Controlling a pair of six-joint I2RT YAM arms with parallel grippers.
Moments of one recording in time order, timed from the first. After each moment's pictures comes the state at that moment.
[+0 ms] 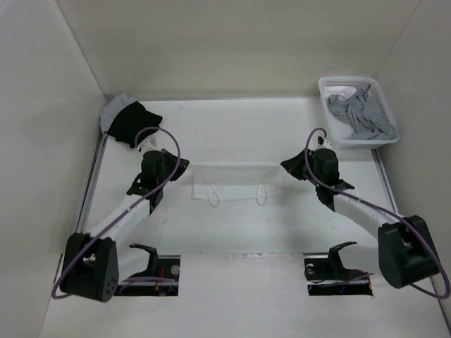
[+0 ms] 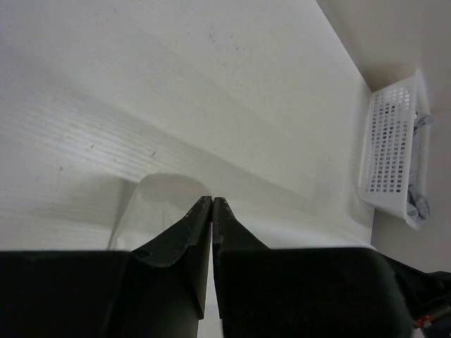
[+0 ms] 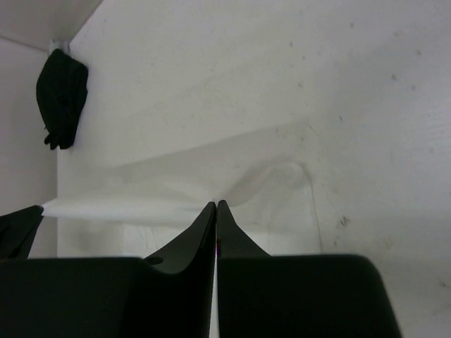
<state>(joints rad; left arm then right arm) -0.23 1.17 0.56 0.17 0.02 -0.94 0.30 1.25 0.57 0.27 -0.11 0.81</state>
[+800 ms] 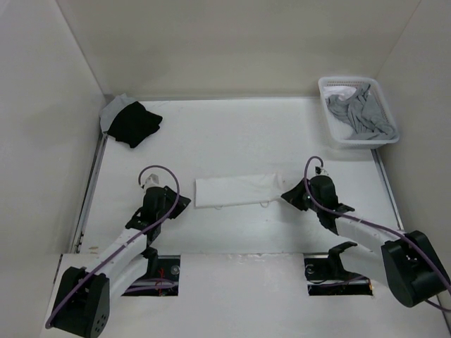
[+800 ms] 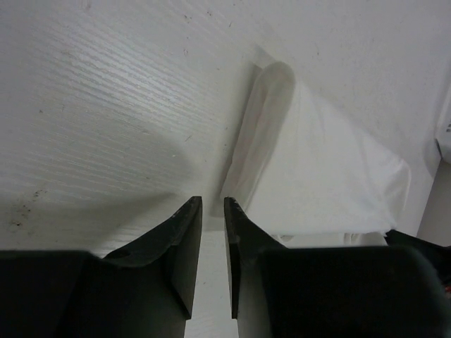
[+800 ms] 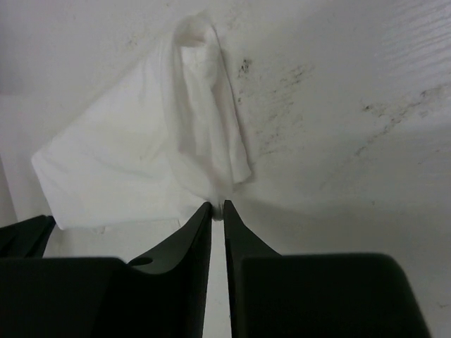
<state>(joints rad) -0.29 0.84 0.15 0.07 0.03 -1.00 0.36 1.09 0.26 0.21 -0.11 0.90</state>
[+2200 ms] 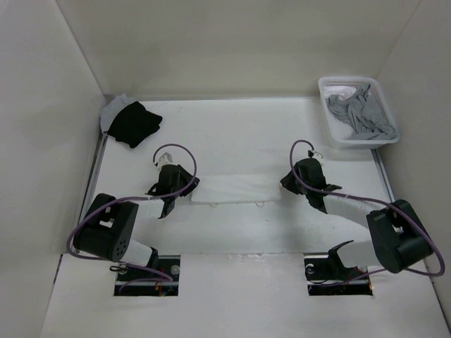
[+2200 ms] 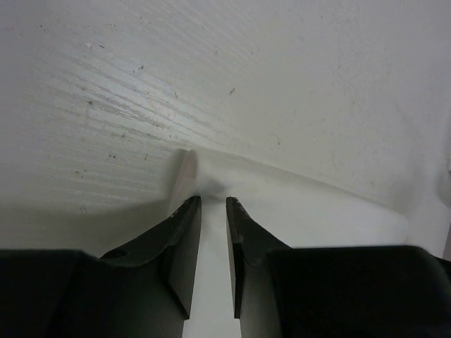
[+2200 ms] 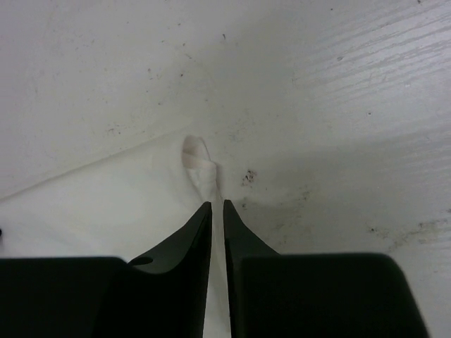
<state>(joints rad) -0.34 1.45 0.38 0.47 -0.04 -0.94 0.40 1.39 0.52 0.17 0.12 0.80</state>
